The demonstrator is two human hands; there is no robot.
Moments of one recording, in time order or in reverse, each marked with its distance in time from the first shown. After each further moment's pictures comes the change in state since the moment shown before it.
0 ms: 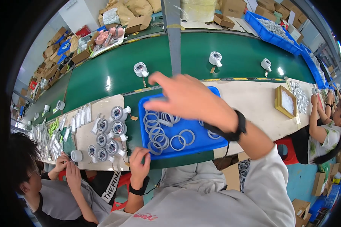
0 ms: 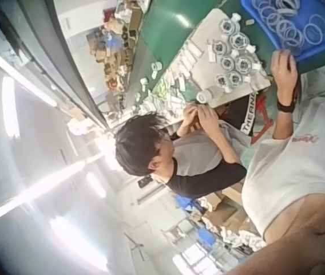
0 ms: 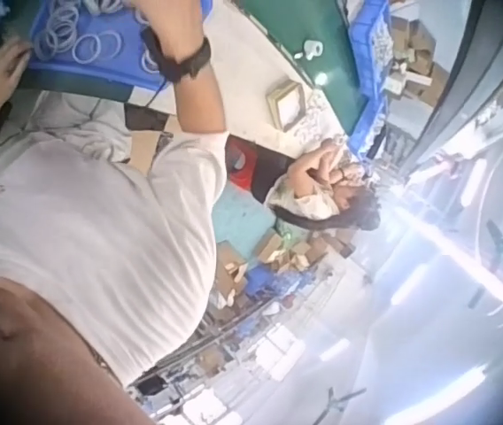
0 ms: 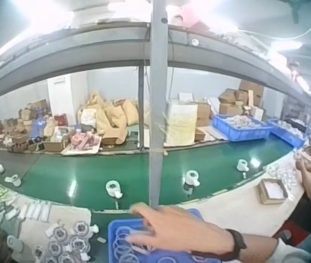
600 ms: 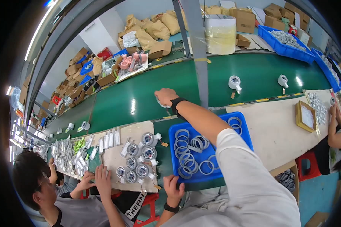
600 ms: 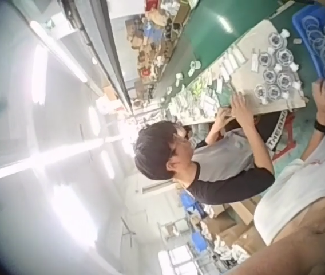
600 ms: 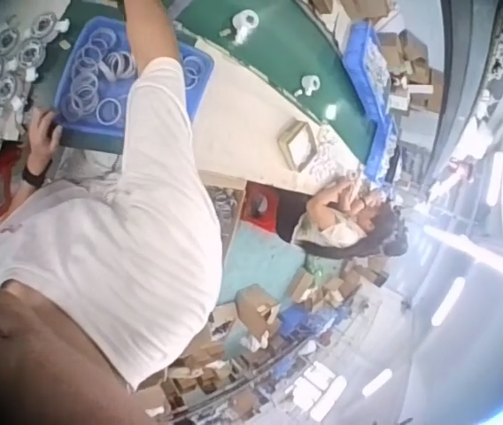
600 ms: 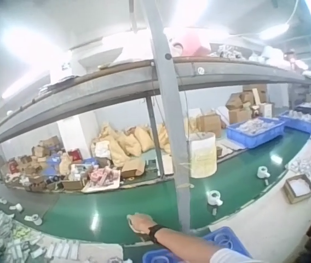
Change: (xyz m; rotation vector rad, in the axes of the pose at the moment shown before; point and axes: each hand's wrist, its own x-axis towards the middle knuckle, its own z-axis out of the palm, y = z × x) left_hand -0.048 -0.030 0.027 0.170 0.183 0.120; right_hand 0.260 0.079 0.137 -0.229 0.029 0.034
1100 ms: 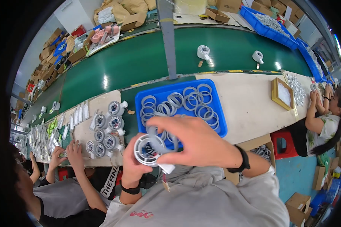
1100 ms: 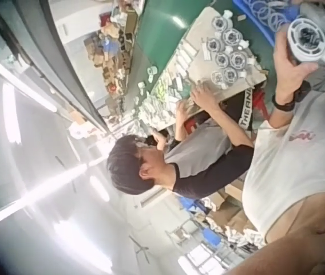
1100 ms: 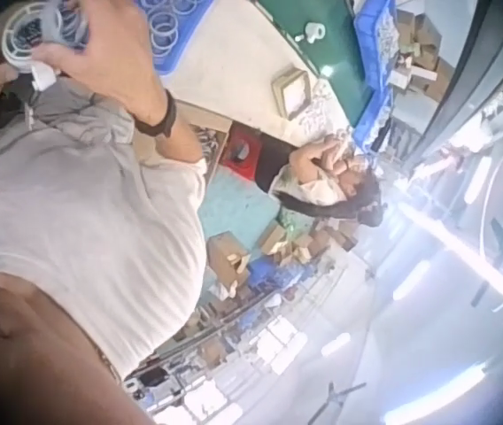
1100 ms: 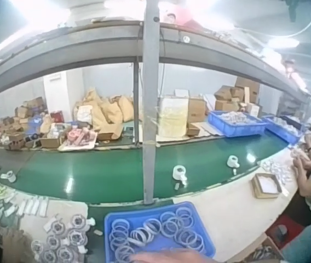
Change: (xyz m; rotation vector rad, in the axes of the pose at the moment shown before) left_hand 0.107 0.078 -0.052 -1.192 -0.478 -0.524; right_hand -0.353 -0.057 -0.135 0.516 -0.119 -0.258
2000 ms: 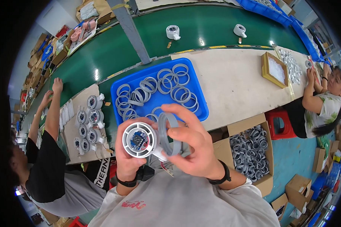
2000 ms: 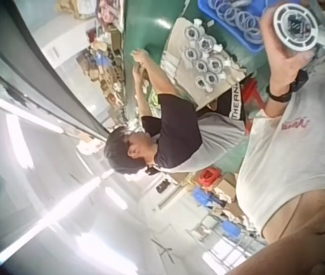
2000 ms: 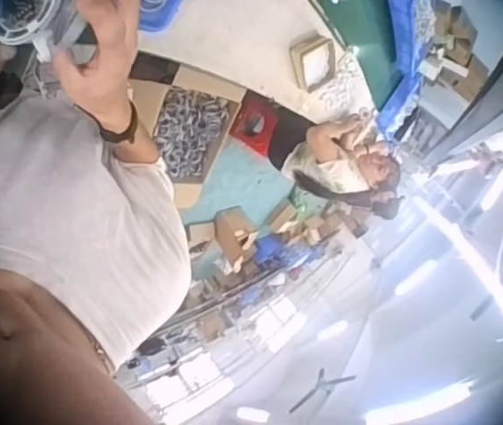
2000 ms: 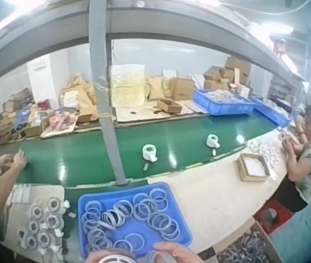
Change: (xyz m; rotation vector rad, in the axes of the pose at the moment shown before) left_hand 0.024 -0.018 0.074 -0.112 -0.105 0.078; right_hand -0.090 0.039 0.051 0.493 0.780 -0.234
